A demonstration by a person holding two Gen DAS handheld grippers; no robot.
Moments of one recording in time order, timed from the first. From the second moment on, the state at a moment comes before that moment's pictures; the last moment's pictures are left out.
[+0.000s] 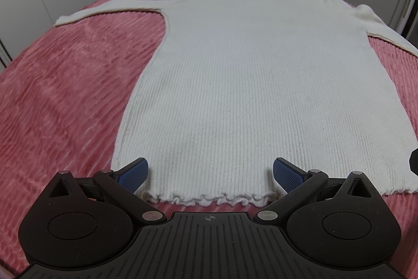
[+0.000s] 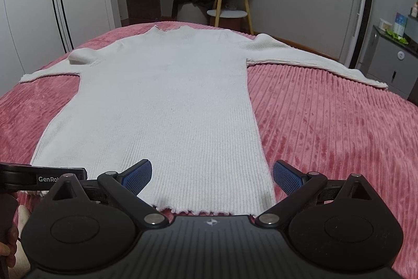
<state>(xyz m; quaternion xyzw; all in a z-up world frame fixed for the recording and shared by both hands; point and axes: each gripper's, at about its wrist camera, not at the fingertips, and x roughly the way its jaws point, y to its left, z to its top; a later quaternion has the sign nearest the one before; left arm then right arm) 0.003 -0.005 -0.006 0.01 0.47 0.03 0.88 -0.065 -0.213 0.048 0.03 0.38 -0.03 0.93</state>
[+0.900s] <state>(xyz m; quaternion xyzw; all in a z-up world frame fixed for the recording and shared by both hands) 0.005 -0.009 -0.013 0.02 0.48 0.03 0.88 -0.065 -0.208 0.040 0.01 0.36 -0.03 0.93</state>
